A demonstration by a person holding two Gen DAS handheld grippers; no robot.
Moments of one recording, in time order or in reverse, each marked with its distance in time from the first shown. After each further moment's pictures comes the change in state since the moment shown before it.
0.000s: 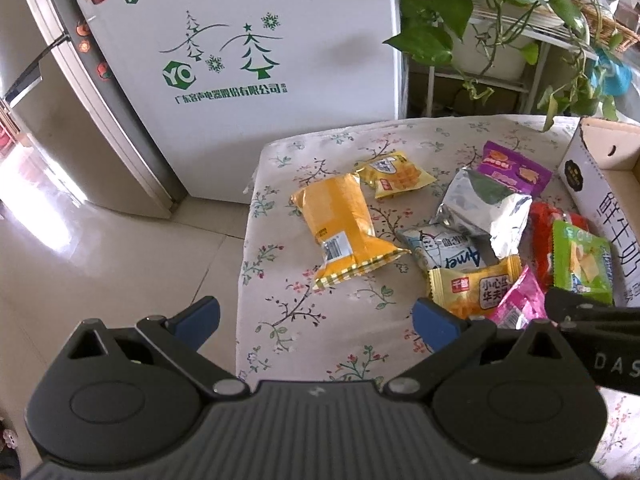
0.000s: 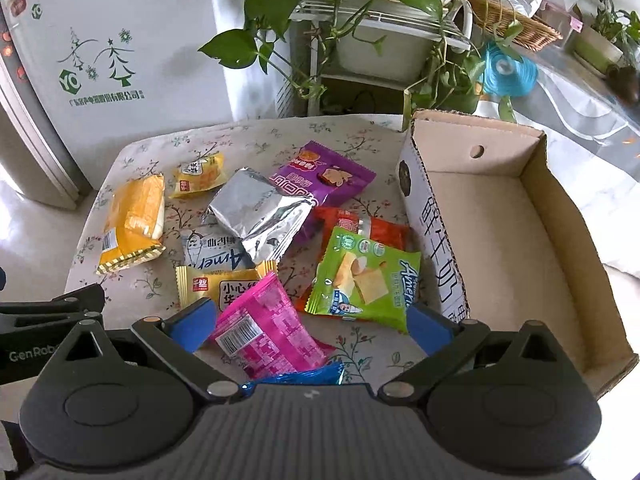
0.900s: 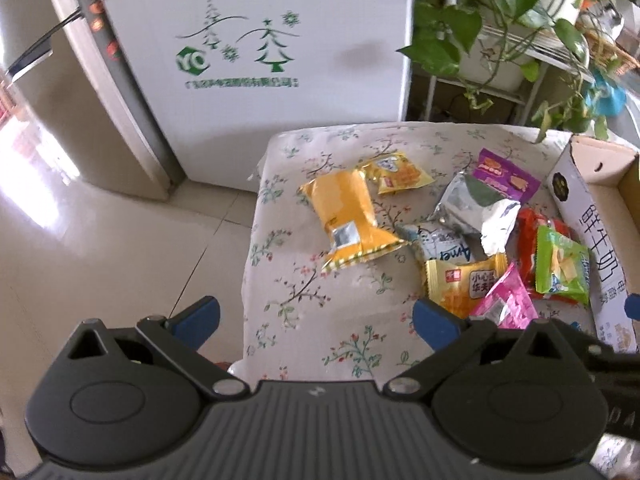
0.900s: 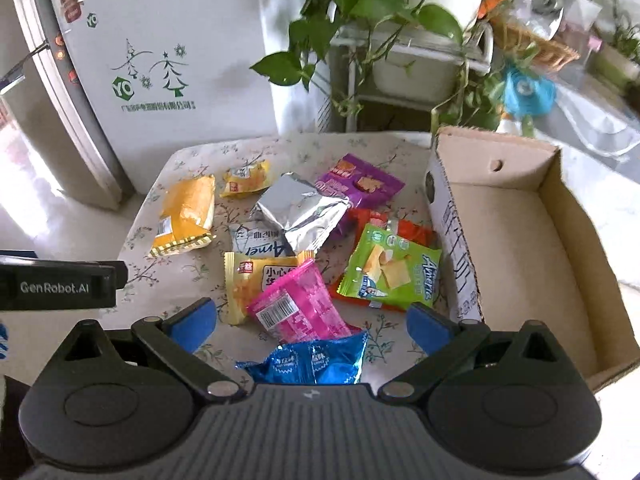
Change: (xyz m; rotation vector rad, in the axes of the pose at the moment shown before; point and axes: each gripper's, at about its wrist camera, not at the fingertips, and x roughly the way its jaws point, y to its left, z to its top) left arm -0.022 0.020 0.002 -0.048 0.035 -0.056; right arm -0.030 -0.002 -0.016 -0.048 -0.029 0.056
